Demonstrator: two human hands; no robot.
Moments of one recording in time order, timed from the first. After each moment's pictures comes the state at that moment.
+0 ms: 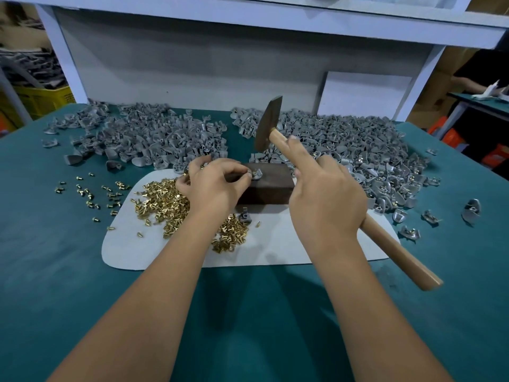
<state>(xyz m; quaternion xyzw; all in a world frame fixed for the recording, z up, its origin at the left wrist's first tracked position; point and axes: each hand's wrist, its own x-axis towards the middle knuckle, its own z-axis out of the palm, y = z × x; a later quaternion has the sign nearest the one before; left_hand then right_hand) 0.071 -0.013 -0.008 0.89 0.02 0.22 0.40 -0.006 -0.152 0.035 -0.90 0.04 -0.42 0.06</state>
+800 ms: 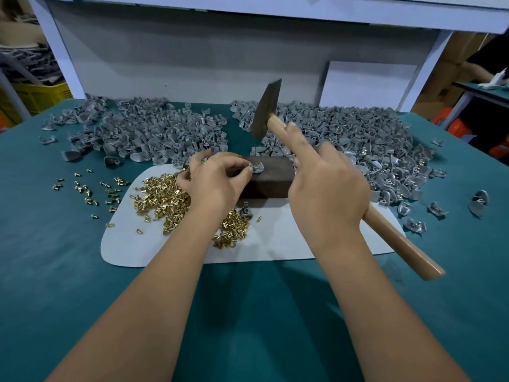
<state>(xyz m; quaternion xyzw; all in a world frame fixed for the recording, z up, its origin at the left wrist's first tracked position) 0.070 -0.015 -0.009 0.88 0.02 0.23 0.41 -0.004 -0.151 0.034 -0.91 0.01 -0.42 0.05</state>
